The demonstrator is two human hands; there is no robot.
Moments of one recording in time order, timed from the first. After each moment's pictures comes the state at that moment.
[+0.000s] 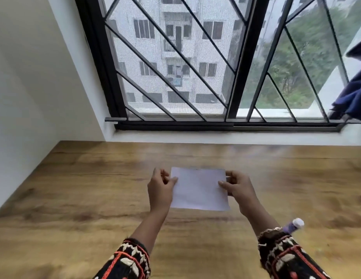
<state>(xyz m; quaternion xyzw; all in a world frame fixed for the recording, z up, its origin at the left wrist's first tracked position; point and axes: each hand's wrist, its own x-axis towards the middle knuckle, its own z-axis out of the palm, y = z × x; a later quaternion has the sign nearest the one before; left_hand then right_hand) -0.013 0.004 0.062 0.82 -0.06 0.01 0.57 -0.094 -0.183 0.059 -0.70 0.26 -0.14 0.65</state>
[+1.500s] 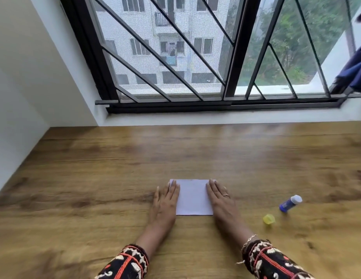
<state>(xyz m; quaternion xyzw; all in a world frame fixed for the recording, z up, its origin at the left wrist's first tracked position) -0.047 0.030 -0.044 0.94 -0.34 -0.05 0.06 -0.136 -0.140 -0.045 -0.98 0.16 0.02 0.07</state>
